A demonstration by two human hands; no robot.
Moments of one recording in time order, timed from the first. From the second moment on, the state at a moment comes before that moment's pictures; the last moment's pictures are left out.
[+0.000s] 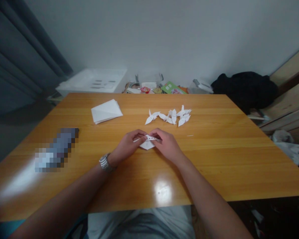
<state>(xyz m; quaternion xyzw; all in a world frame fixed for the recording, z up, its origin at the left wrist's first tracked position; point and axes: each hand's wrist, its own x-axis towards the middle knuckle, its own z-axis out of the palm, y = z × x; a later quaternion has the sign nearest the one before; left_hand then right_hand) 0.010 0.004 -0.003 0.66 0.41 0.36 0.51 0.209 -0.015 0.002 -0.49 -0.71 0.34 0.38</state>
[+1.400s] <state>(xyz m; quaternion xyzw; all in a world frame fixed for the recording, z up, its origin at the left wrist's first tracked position) 0.011 -0.001 0.004 0.67 0.39 0.40 0.49 0.213 -0.015 0.004 -0.50 -0.67 0.35 0.42</state>
